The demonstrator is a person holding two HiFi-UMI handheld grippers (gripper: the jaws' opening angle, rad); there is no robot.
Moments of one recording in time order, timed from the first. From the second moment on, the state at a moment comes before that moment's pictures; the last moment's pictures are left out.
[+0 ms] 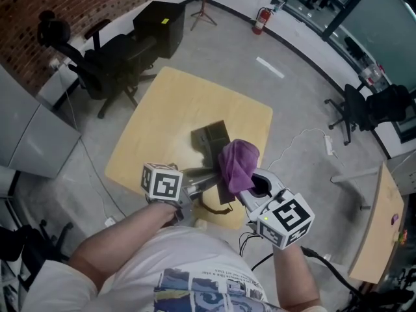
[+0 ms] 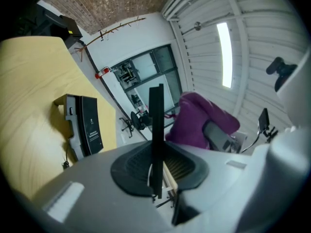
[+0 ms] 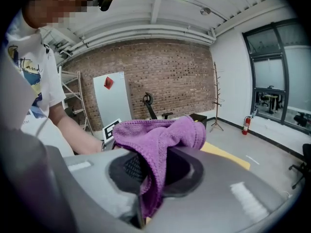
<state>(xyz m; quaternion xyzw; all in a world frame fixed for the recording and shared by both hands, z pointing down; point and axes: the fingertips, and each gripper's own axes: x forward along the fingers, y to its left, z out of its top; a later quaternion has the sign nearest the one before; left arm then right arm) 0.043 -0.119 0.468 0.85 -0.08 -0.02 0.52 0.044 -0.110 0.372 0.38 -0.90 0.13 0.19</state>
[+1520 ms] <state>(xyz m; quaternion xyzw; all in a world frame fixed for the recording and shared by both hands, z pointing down) 0.003 -0.100 0.418 0.87 -0.01 -0.08 0.49 0.063 -0.095 0.353 0.33 -0.92 0.15 0.13</state>
